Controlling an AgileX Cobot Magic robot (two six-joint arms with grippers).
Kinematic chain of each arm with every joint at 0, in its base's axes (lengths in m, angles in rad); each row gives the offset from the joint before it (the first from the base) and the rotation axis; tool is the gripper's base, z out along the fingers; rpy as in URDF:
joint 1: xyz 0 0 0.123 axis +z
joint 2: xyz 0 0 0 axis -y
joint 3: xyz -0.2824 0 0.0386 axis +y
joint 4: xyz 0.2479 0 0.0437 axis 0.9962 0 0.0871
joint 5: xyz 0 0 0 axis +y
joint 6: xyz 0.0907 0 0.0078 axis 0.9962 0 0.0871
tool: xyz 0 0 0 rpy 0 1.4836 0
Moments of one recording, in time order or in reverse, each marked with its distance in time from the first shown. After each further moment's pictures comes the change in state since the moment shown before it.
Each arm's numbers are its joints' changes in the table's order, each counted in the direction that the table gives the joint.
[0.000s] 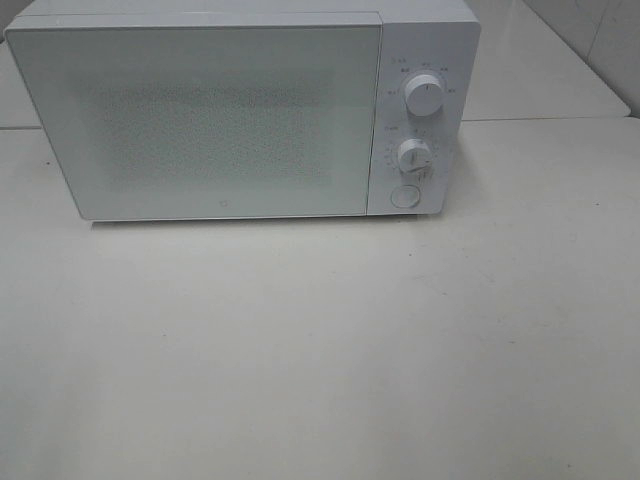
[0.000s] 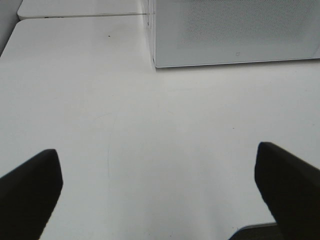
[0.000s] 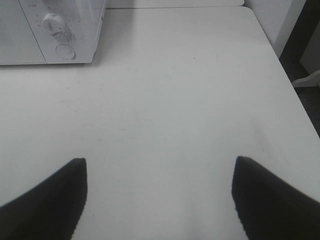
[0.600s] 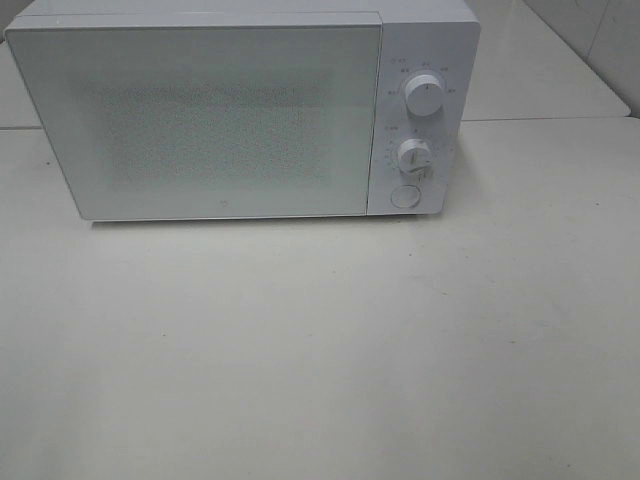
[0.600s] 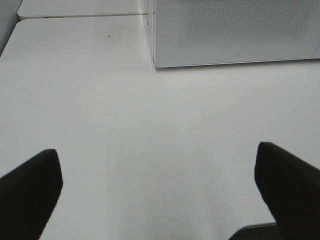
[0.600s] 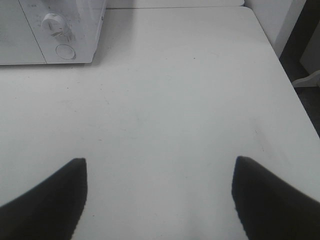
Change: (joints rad) left arm 0.000 0.000 0.000 0.000 0.000 0.000; right arm 0.000 0.000 0.000 0.000 0.000 0.000
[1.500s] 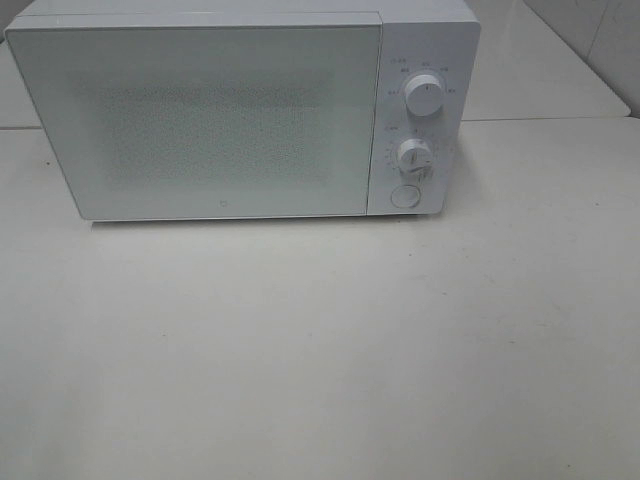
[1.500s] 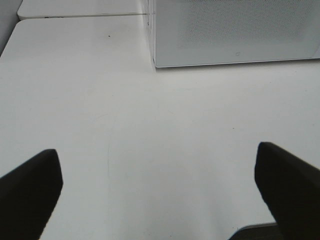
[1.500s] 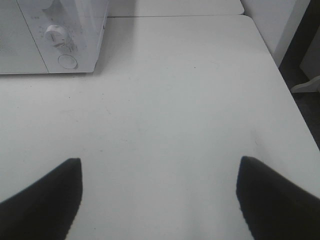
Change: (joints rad) left arm 0.000 0.000 0.000 0.000 0.000 0.000; right arm 0.000 -0.075 -0.031 0.001 -0.050 0.000
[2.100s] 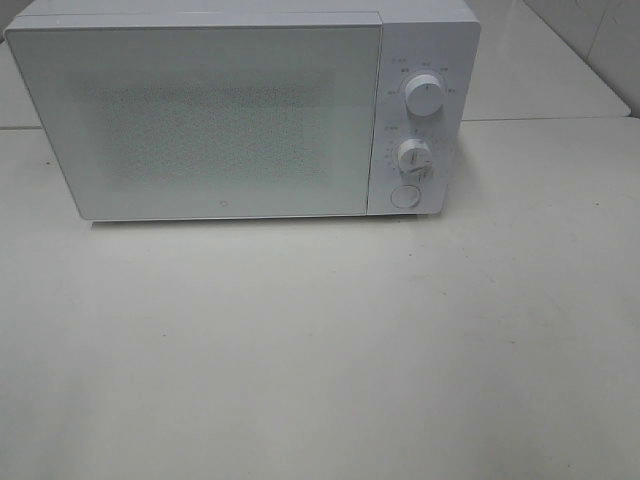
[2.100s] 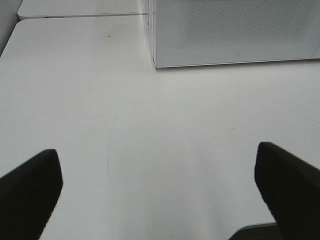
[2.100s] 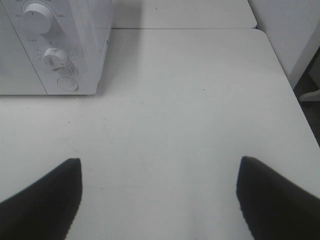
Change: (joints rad) left arm 0.000 0.000 0.000 0.000 0.000 0.000; right arm 0.000 -0.327 0.000 0.000 -0.300 0.003
